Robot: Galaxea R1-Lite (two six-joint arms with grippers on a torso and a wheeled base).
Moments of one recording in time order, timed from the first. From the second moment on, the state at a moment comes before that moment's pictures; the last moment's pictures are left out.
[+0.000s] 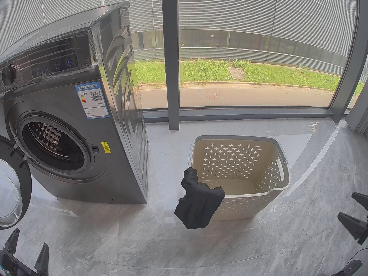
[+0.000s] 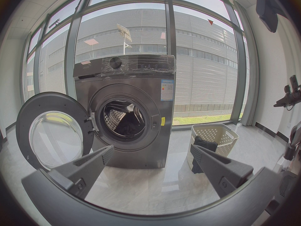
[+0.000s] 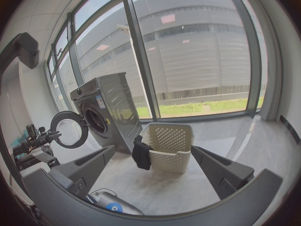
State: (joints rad) left arm 0.00 0.02 -0.02 0.00 0.01 -0.01; right arm 0.02 0.53 -0.32 -0.01 0.39 0.07
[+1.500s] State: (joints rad) left arm 0.00 0.02 -0.02 0.00 0.01 -0.01; right arm 0.40 1.80 -0.46 -0.83 0.25 0.20
